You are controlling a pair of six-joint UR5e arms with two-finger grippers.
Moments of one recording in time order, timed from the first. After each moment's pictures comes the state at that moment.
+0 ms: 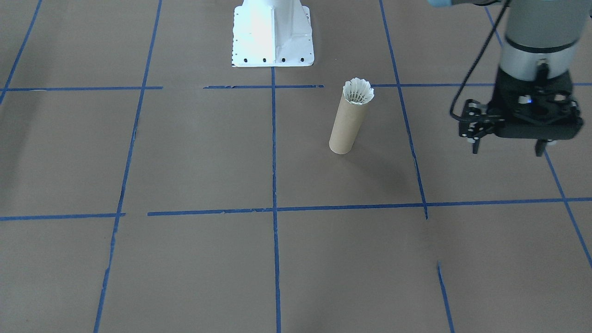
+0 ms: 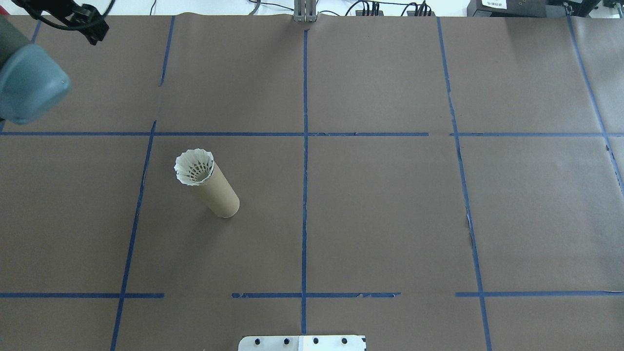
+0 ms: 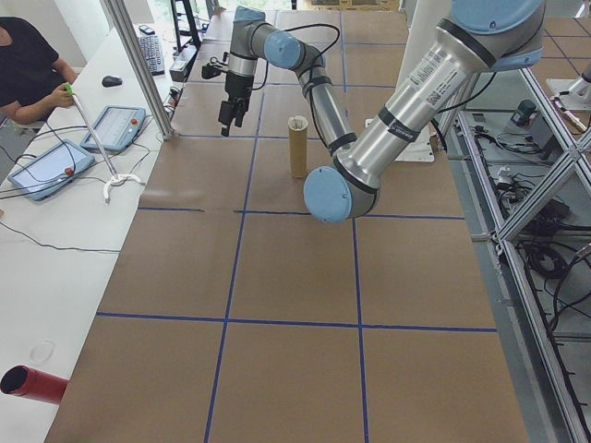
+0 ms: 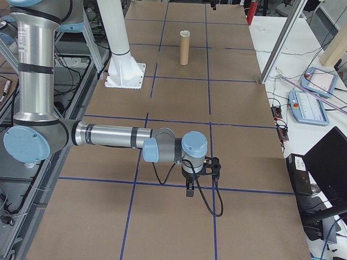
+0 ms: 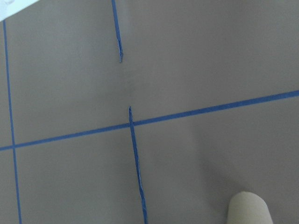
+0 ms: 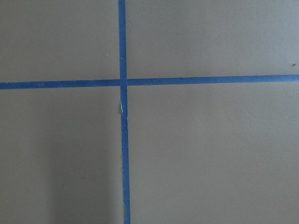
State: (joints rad) left arm -1.14 -2.19 -1.89 -1.12 -1.91 -0.28; right arm 1.56 -1.65 1.62 -1.49 2.30 0.08
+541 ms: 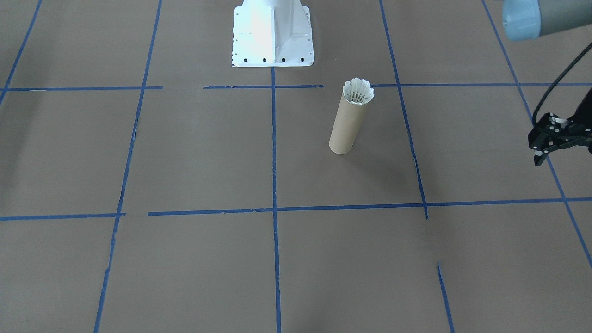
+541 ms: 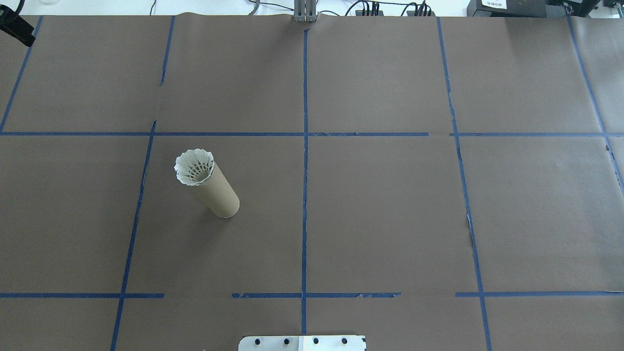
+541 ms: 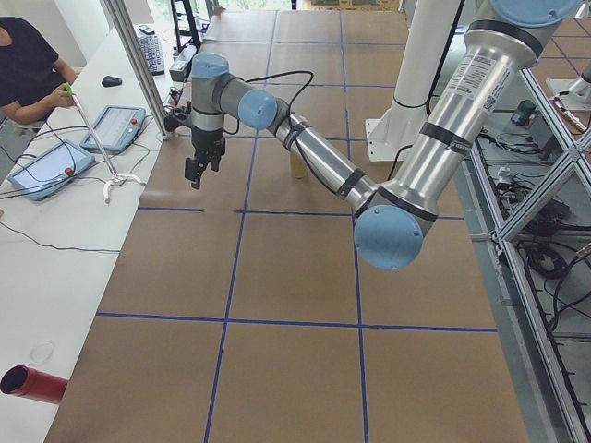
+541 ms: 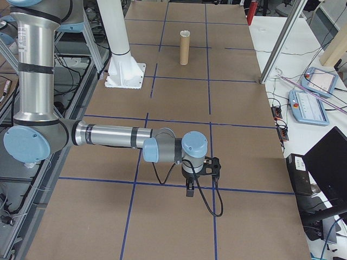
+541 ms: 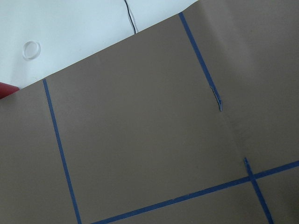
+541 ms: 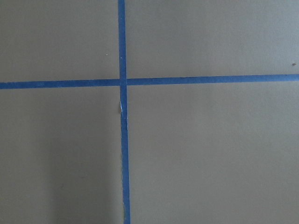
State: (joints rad) left arm -1.28 -1.96 -1.78 -1.44 -2.10 -0.15; right arm 1.56 -1.65 1.62 -1.49 2.30 0.08
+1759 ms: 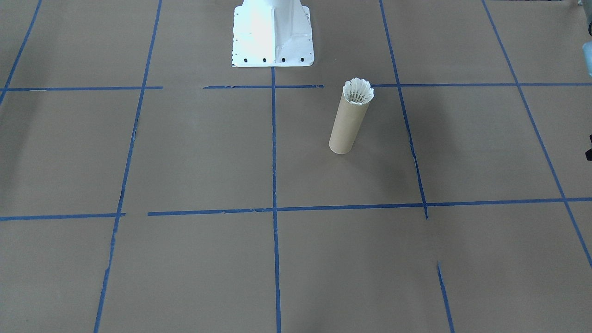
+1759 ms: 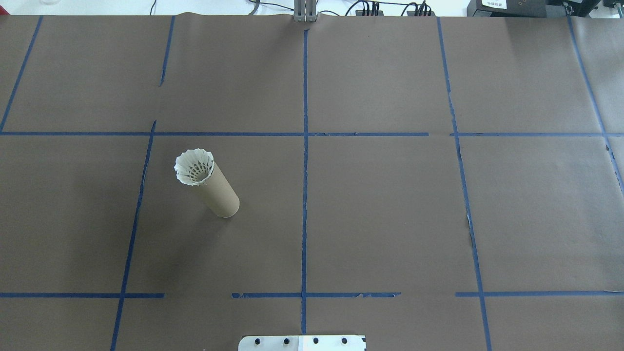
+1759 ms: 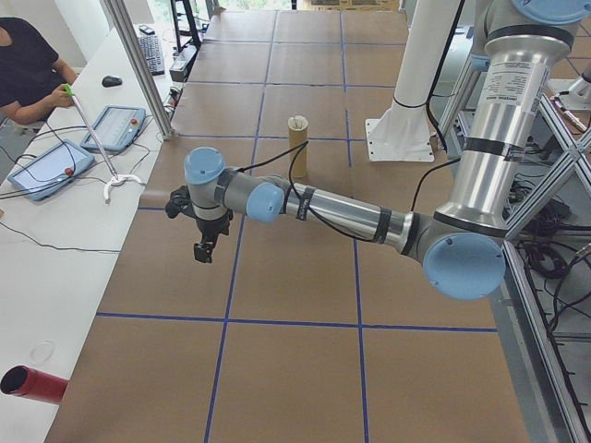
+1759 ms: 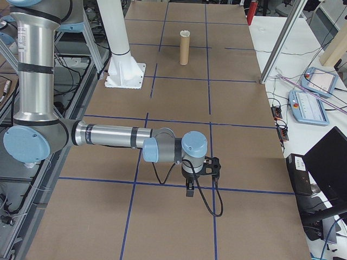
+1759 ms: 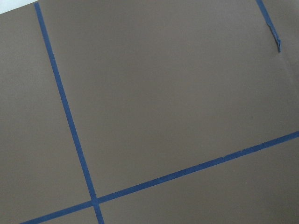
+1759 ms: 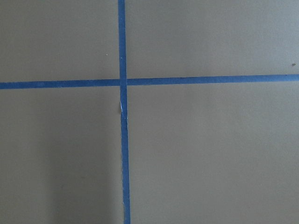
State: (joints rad) left arm -1.46 -1.72 -1.61 -1.66 -2.30 -0.02; right arm 1.56 -1.65 1.62 -1.49 2.30 0.08
